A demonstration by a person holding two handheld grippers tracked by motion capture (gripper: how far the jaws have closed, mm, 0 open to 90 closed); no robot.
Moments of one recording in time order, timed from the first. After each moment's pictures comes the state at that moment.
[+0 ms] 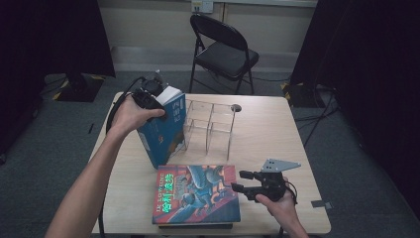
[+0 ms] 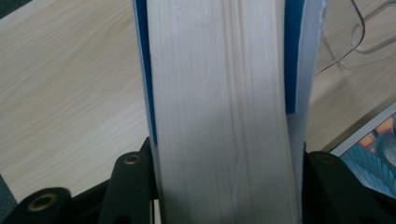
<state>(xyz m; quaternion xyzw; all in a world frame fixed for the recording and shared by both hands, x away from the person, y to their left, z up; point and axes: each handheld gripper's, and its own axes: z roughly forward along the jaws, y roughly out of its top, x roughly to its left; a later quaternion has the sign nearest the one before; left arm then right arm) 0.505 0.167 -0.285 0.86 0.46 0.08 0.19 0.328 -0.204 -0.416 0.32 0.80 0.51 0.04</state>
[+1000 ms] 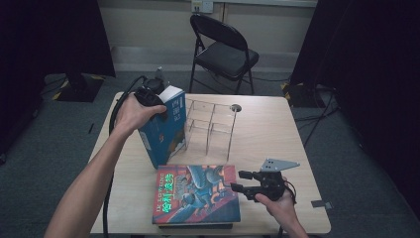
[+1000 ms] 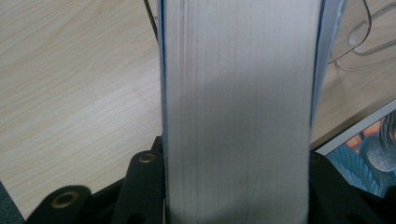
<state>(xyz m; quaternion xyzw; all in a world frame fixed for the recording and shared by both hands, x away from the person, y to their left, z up) 0.512 0.162 -0.280 0.85 0.50 0.05 0.16 0.332 -0.204 -0.419 0.32 0.80 0.51 0.03</state>
